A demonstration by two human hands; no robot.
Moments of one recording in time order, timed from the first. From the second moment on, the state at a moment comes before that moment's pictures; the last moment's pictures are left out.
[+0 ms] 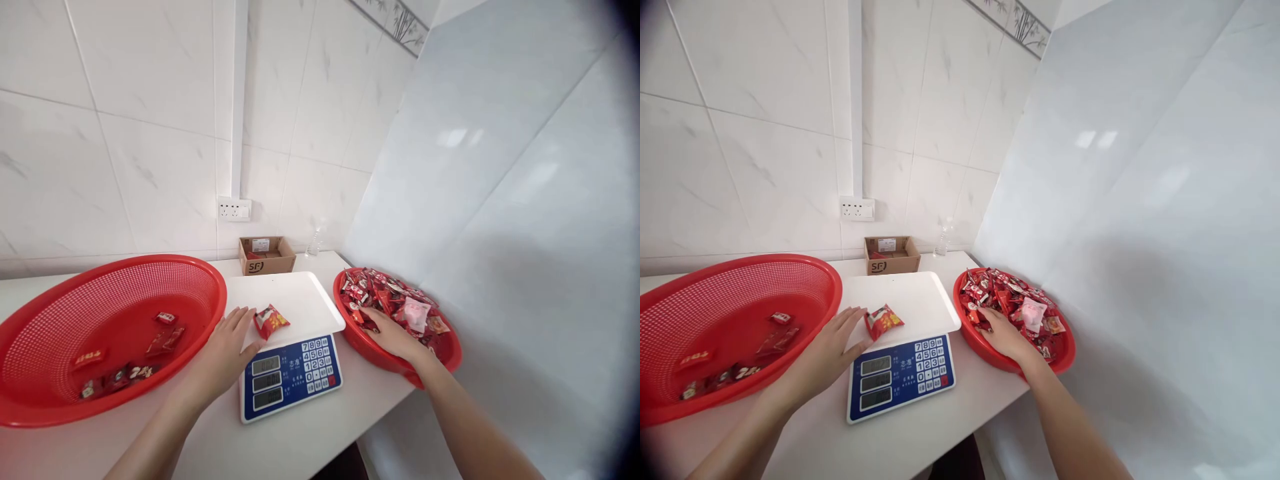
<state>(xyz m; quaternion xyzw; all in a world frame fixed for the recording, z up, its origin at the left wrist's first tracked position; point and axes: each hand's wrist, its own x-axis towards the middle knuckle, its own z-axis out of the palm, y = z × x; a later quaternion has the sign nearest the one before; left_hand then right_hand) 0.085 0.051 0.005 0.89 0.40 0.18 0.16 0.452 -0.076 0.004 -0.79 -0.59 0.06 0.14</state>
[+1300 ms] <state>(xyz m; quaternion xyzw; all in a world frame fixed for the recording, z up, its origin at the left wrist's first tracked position) 0.084 0.041 0.009 0.93 0.31 0.14 0.14 0.477 -0.054 0.021 -0.87 -0.42 -0.08 0.25</state>
